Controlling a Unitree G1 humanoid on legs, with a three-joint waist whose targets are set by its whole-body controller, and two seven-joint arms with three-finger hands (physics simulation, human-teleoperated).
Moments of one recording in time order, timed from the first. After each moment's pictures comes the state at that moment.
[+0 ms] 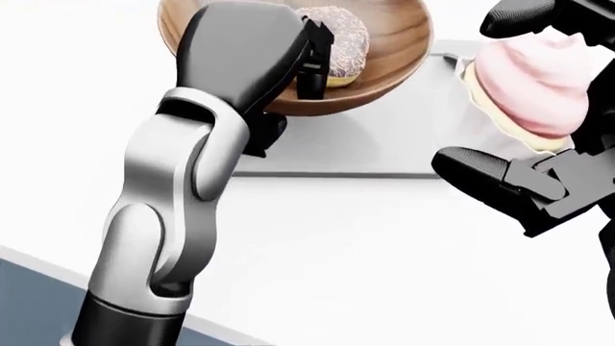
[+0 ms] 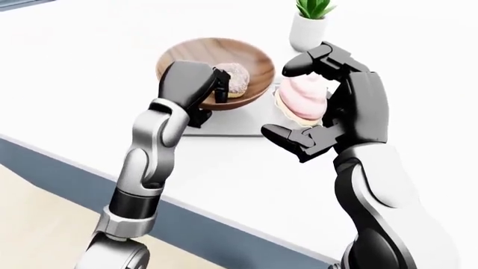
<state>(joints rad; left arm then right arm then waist) -0.84 -0.02 -0.11 0.12 1.30 0.04 -0.34 -0.51 -0.34 -0.31 -0.86 0.52 1.07 -0.24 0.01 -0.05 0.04</state>
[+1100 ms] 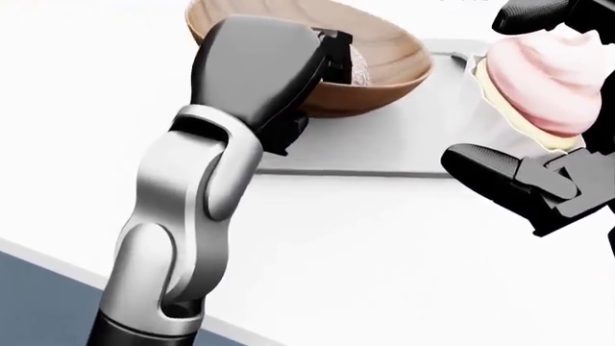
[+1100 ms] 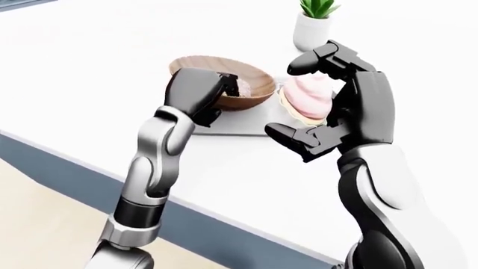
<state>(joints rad) -0.79 -0.06 -0.14 0.06 1.32 0.03 -0.36 -0.51 -0.36 -0.33 -0.86 0.57 1.06 -0.27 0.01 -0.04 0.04</state>
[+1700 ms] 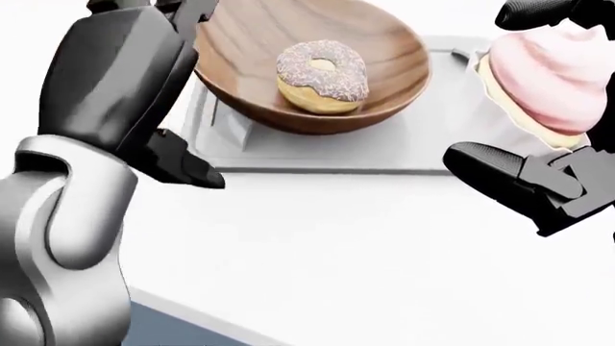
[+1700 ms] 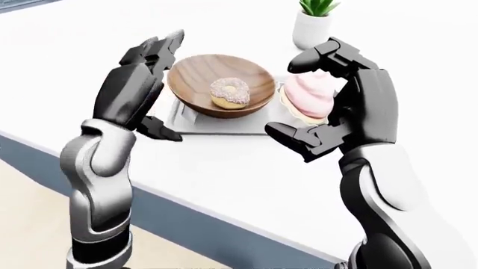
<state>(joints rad) -0.62 0.02 -0.03 -0.39 1.18 0.19 -0.55 -0.52 -0.38 -0.34 -0.87 0.63 1.07 -0.31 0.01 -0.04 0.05</state>
